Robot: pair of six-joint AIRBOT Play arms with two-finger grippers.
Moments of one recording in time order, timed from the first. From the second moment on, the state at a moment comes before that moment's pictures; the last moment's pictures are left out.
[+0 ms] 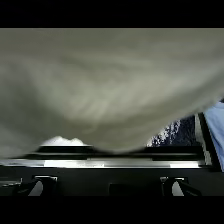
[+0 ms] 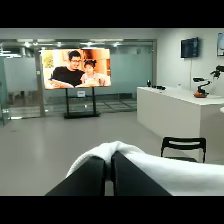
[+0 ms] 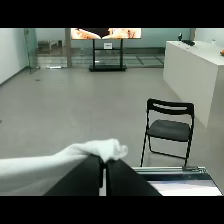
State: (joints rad) left arm 0.27 -0.77 2.06 1.00 -1.02 -1.39; right arm -0.44 -0.83 2.12 -1.12 1.20 1.46
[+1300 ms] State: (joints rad) left arm 0.05 -1.56 1.29 0.88 -0.52 -1.35; right arm -0.13 -1.63 1.36 -1.13 0.55 1.64
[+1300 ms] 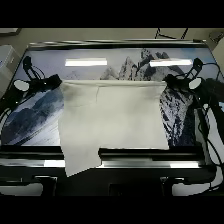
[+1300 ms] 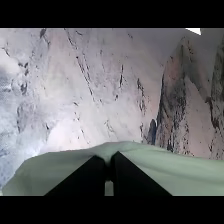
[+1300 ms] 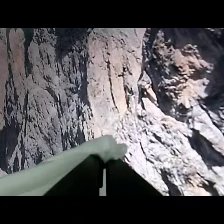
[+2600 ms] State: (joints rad) left arm 0.14 -1.45 1.10 1.11 -1.21 -1.40; right arm -0.19 -1.62 1.35 -1.28 1.36 1.59
